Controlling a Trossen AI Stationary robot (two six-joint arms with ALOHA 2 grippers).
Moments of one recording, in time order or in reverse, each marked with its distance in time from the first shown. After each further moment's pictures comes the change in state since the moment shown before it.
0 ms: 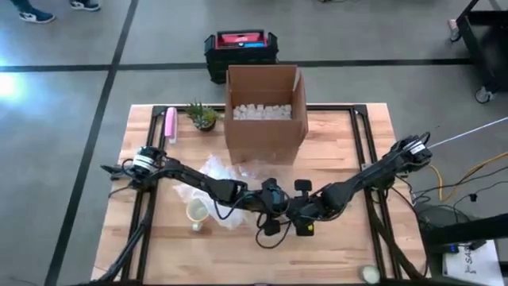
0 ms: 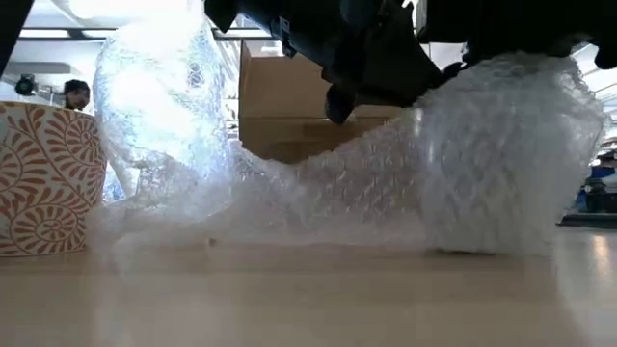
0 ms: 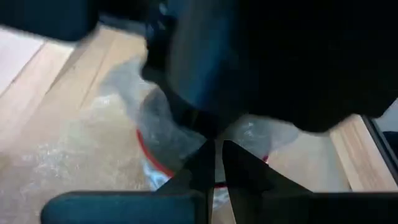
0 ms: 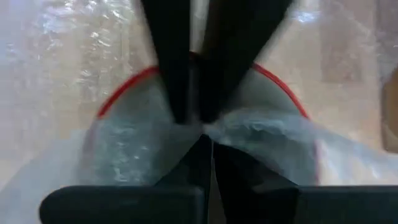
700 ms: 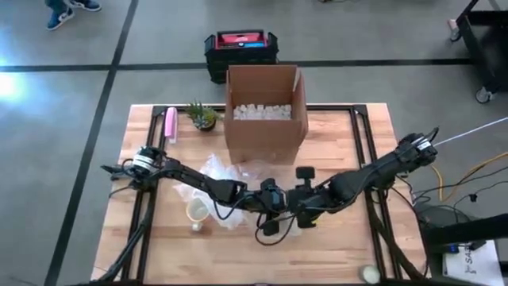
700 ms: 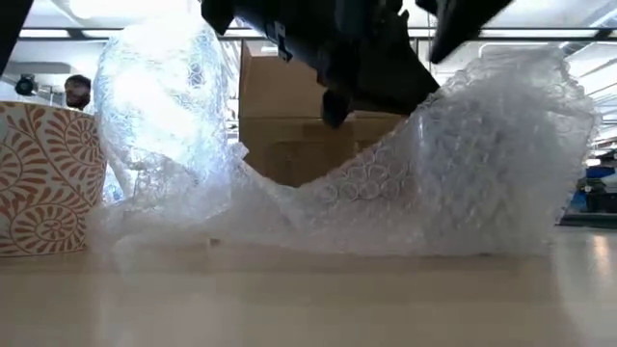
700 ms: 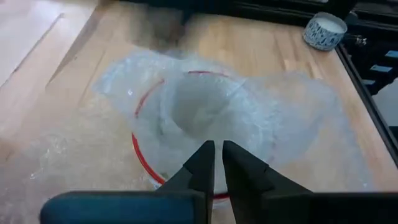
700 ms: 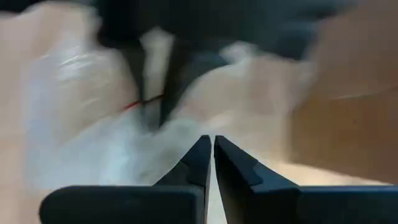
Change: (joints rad) left arm 0.000 -0.002 -0.011 -0.007 -0.002 -0.011; right arm -0.013 -0.061 0.263 -0.350 0.215 -0.068
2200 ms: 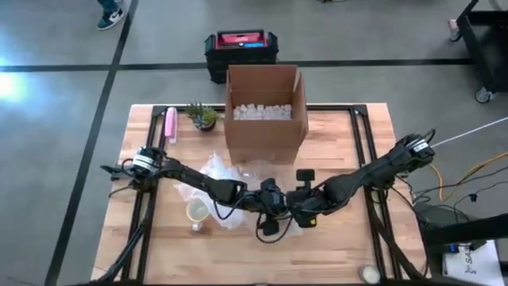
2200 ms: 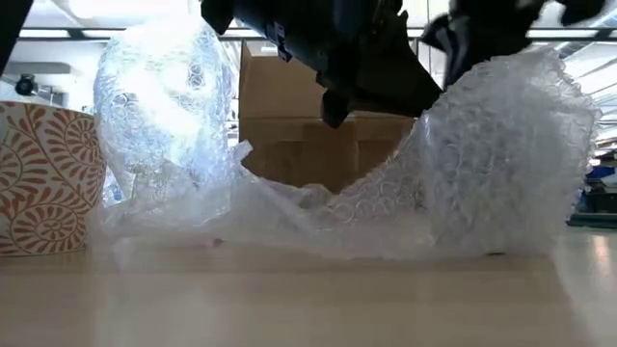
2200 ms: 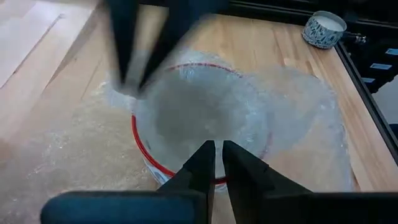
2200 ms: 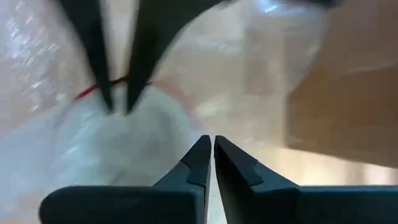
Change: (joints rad) left arm 0.000 -0.001 0.000 -0.008 0.002 0.010; right arm -0.012 0.023 -0.112 0.038 -0.091 0.023
